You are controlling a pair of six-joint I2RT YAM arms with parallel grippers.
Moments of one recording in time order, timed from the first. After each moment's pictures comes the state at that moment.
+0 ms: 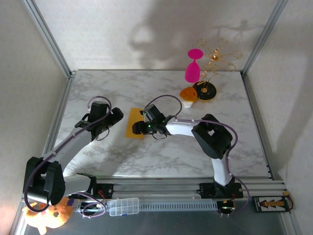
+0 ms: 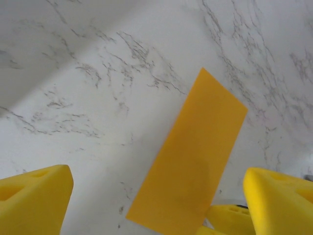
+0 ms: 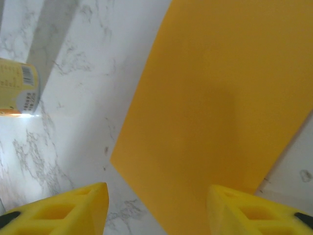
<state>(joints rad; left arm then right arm) -0.21 1.23 0.75 -0.34 -0.02 -0.84 0.86 2.02 1.23 -0.05 -0.33 0.66</state>
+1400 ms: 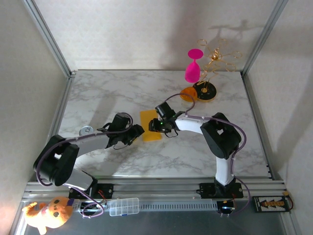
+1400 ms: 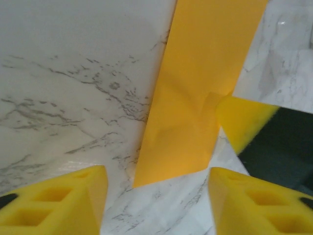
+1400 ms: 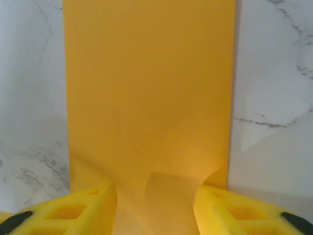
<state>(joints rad) -0.48 1.47 0.62 -0.03 0.29 -1.14 0.73 1.93 1.16 -0.24 -0.20 0.67</state>
